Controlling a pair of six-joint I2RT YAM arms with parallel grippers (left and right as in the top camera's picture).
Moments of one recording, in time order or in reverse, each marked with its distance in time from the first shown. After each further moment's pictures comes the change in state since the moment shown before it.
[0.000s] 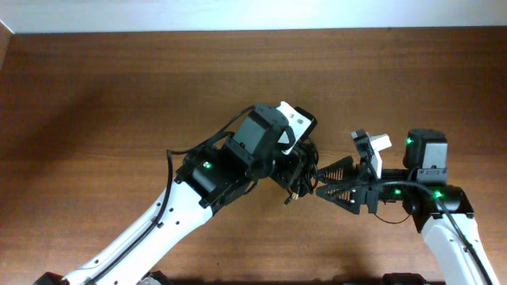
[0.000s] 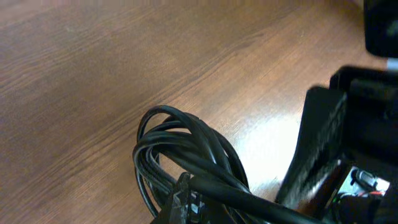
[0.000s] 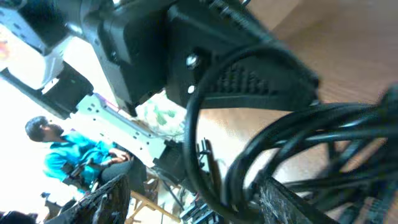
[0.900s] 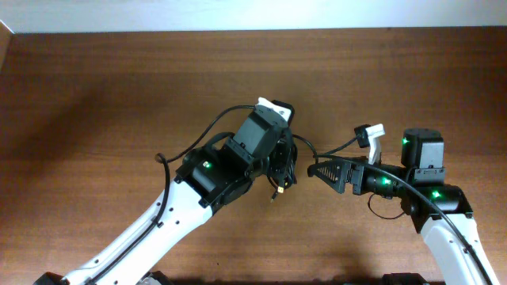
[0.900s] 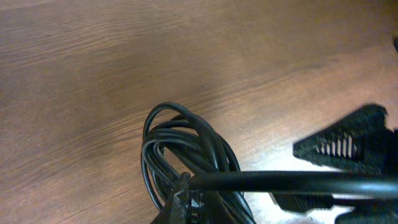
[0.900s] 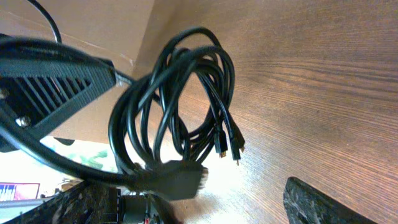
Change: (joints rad) left arm 0.002 0.000 0.000 -0.070 -0.241 -0.206; right arm 0.026 -0.005 0.014 -0.033 0.535 0.339
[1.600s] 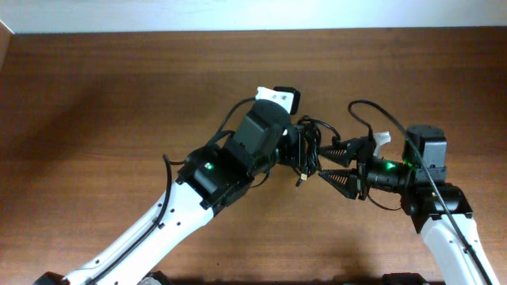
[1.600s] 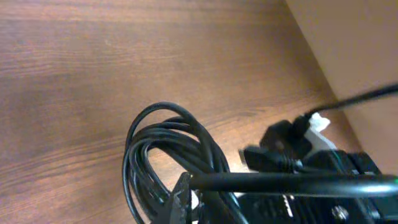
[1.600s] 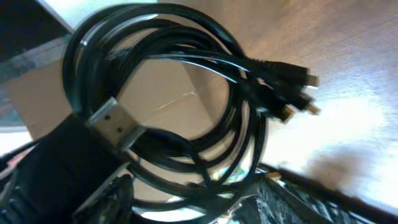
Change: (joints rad) left arm -0.017 0.000 0.000 0.211 0.084 -0.198; right arm 0.000 0.000 -0.003 0.119 -0.074 0.982
